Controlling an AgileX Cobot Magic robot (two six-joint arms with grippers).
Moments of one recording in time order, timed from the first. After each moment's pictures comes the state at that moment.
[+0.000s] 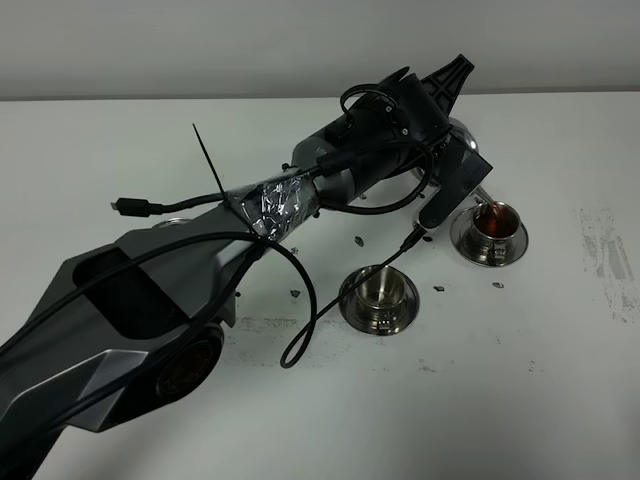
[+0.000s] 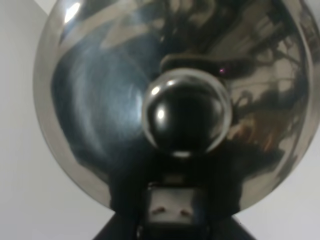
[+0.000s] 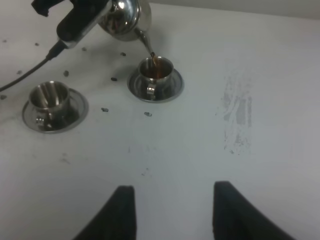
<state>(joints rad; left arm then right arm) -0.80 2.58 -2.40 0.59 0.71 1.37 0.03 -0.01 -0.49 0.16 1.08 -0.19</state>
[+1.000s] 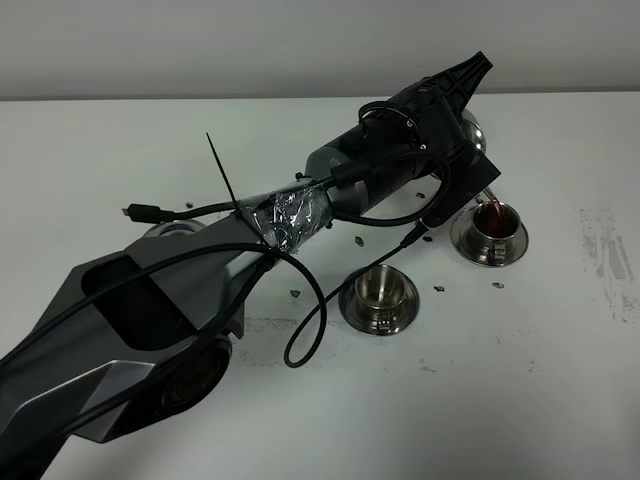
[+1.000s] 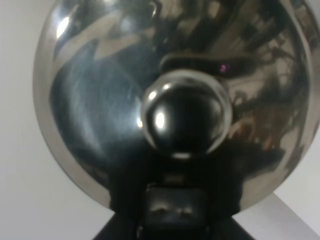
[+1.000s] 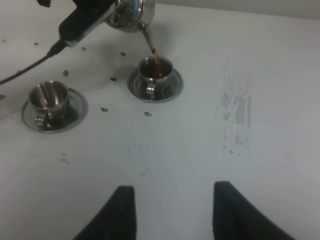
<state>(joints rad) -0.83 2.58 -2.40 0.72 0.69 1.35 0.03 -0.01 -0.49 0.15 1.08 -0.19</state>
